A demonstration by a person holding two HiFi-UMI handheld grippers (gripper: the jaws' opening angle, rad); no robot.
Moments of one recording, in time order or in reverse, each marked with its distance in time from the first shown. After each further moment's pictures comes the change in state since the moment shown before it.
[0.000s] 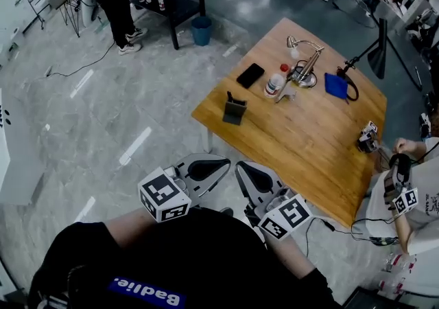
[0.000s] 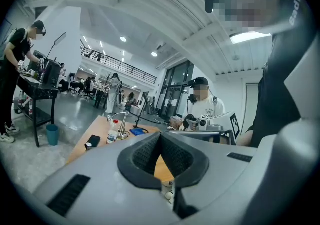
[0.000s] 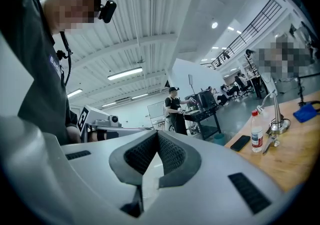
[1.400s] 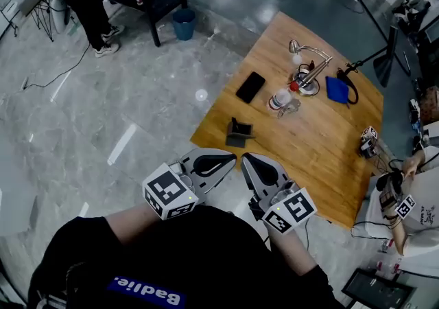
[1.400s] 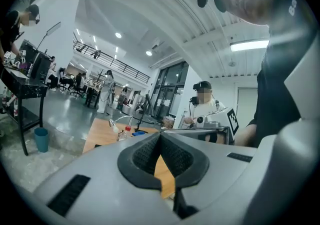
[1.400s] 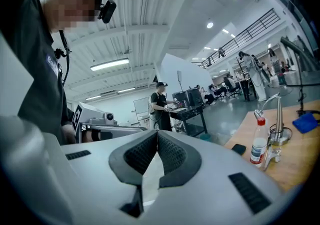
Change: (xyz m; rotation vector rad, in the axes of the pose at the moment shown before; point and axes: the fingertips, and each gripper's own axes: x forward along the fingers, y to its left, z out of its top) left arm 0.029 0.158 0.038 -0.004 0.012 -0.132; right arm 0.139 -0.099 0.021 -0.017 0.058 -0.162
